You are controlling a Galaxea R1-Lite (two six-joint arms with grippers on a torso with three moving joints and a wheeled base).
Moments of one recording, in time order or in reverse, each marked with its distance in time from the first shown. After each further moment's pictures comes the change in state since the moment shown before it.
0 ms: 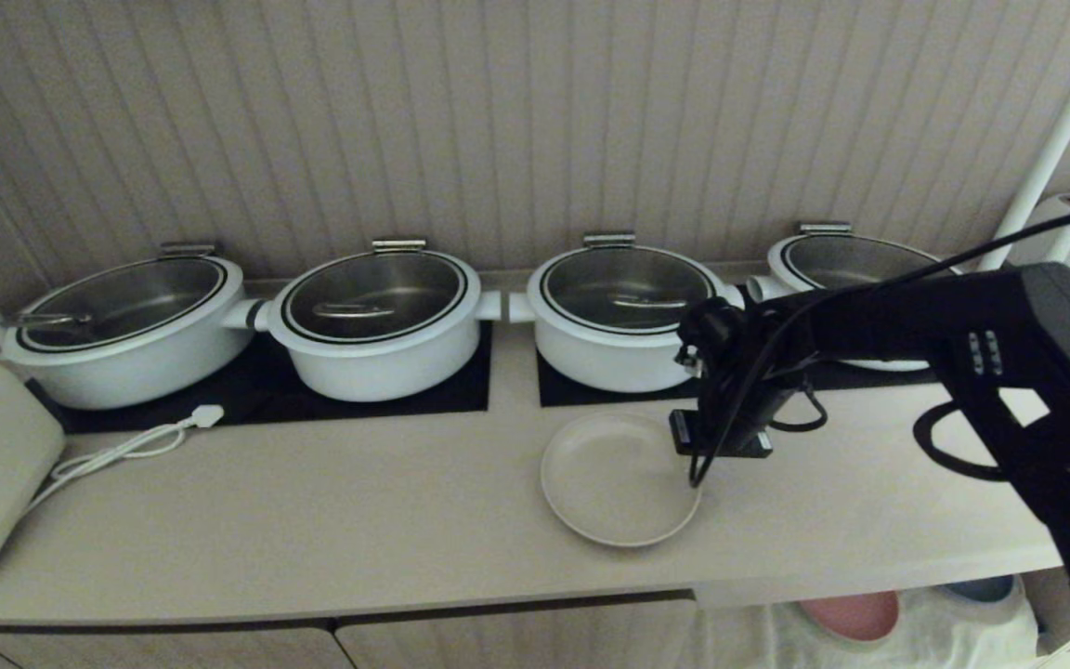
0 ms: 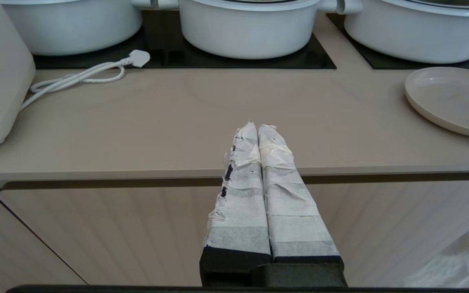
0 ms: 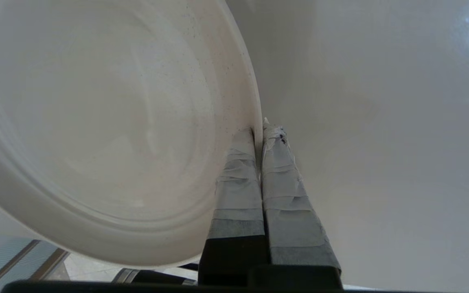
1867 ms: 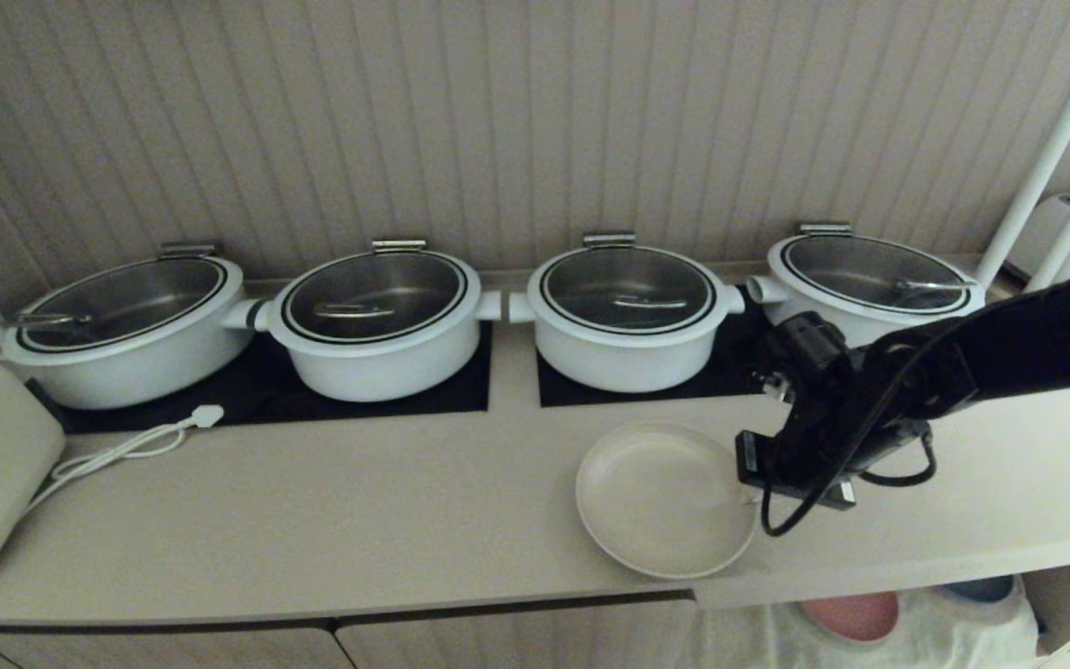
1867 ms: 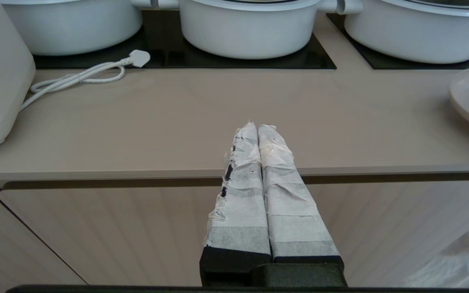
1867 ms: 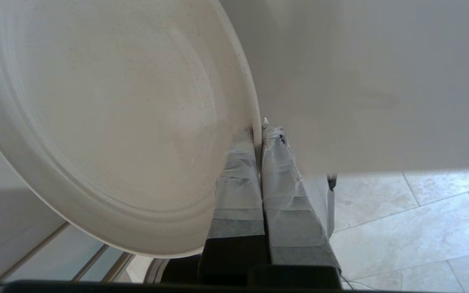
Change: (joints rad) left arm 0.000 0.000 0.000 0.000 0.000 0.000; right arm -0.043 -0.348 0.597 -0.310 0.043 0.195
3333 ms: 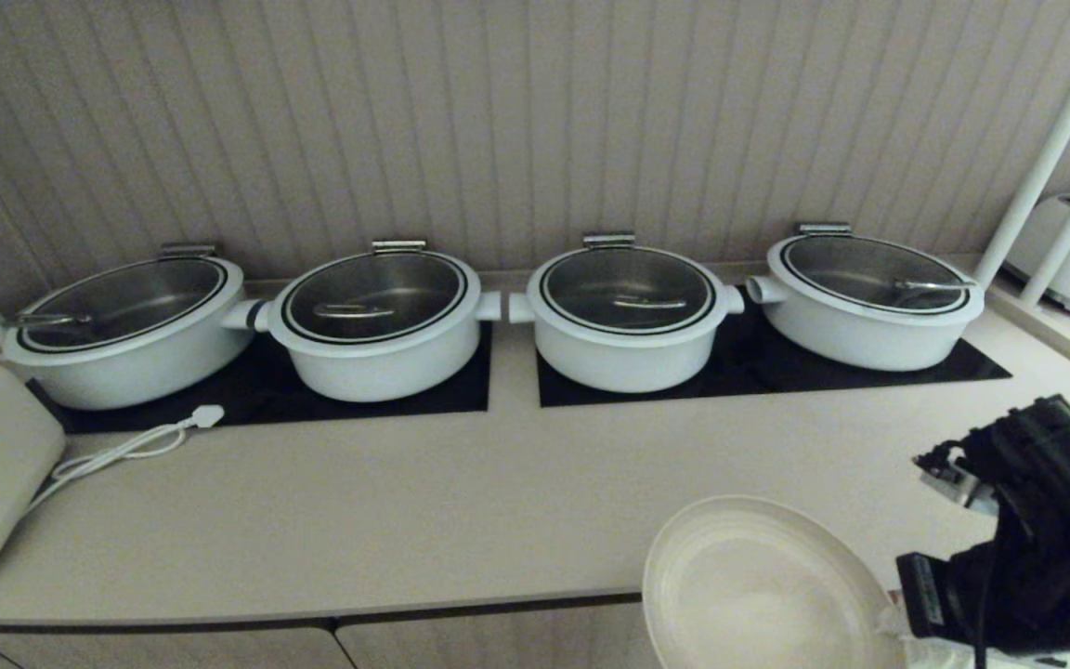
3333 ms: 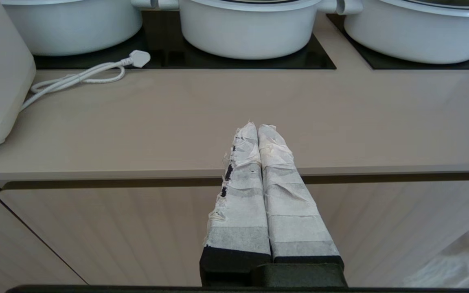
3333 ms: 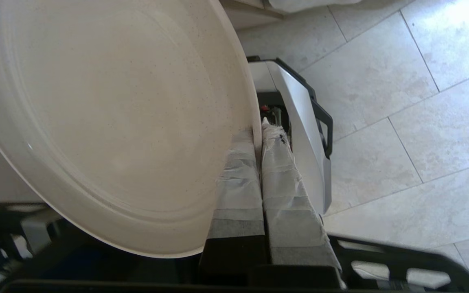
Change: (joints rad) left arm 0.000 0.000 0.000 0.000 0.000 0.000; right arm 0.000 -0.553 0.595 -0.078 0.021 0.016
